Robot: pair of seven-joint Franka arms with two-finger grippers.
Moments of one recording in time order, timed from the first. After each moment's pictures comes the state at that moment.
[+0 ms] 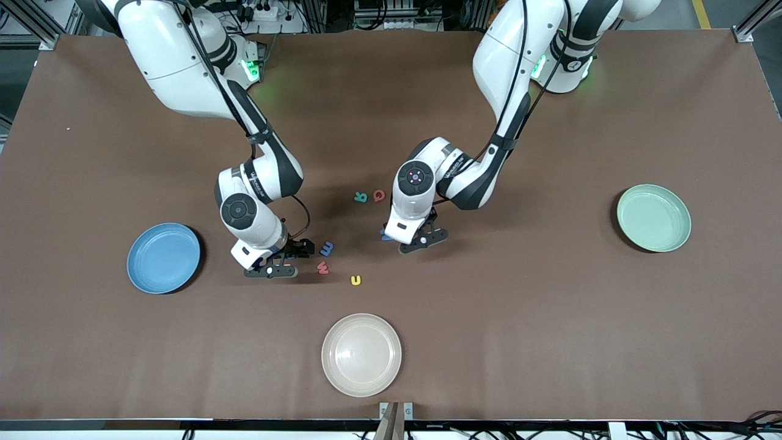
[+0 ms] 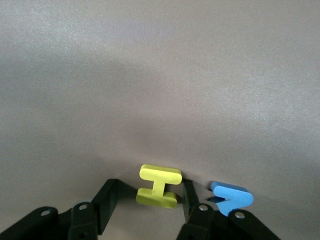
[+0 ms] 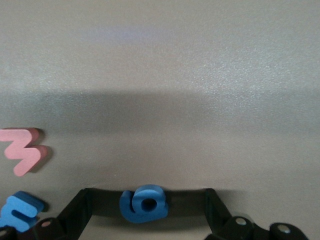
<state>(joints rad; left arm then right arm) -0.79 0.84 0.03 -1.50 -0.08 2.34 -1.06 0.38 0.66 0.00 -1.86 0.03 2.53 0.33</state>
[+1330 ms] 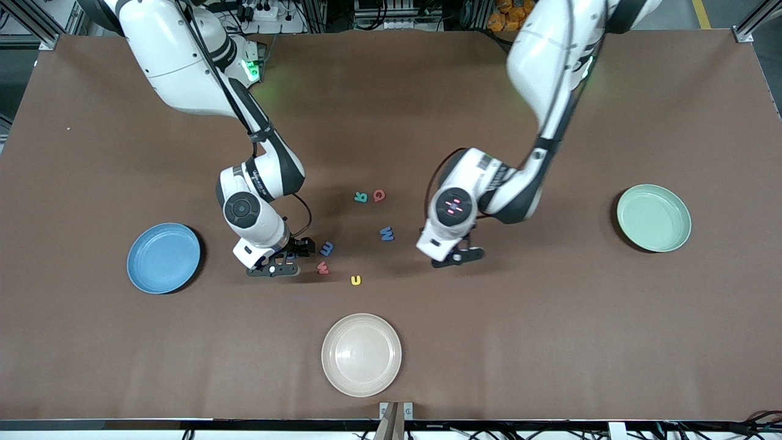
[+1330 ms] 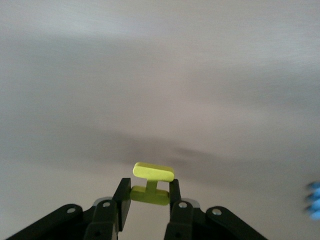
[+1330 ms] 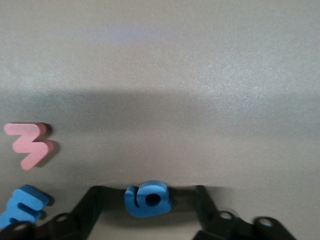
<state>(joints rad) -0.60 0.70 0.04 -1.48 -0.08 1.93 -0.64 0.39 0.64 0.00 -1.86 0.01 2.51 0.33</state>
